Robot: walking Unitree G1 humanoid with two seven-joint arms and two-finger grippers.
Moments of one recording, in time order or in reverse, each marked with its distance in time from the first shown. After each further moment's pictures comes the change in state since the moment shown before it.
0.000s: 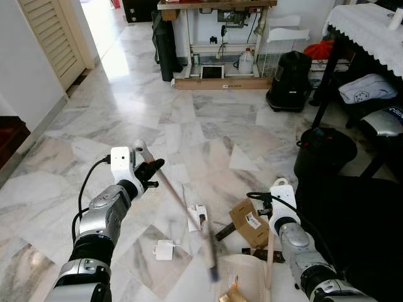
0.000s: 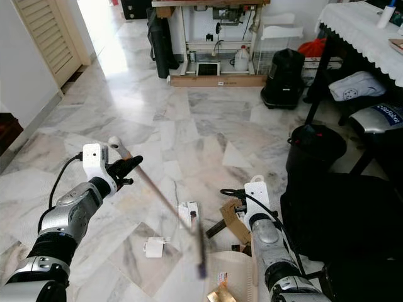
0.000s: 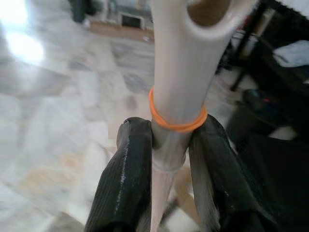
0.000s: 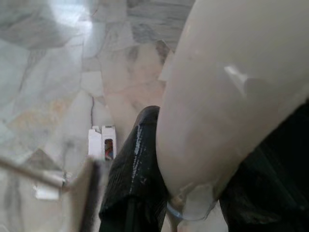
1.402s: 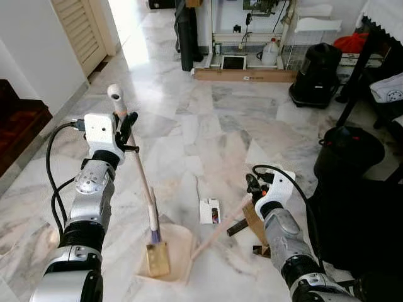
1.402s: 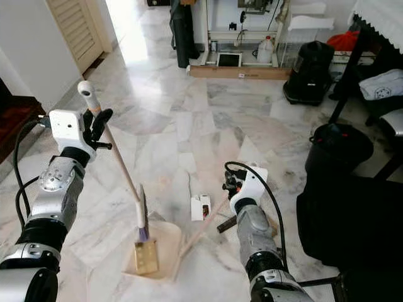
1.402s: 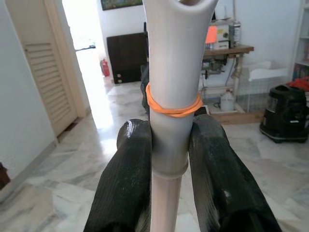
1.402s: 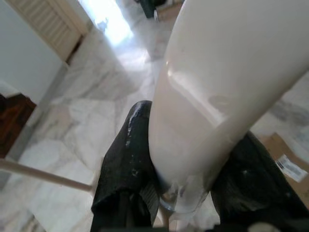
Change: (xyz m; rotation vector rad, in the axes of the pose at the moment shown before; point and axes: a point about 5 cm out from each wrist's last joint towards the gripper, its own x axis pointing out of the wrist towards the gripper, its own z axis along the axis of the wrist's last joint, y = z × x) left arm -0.003 0.006 0.069 0.321 -0.430 0.140; right arm 0.004 0.038 0.051 0.402 -0.233 0.168
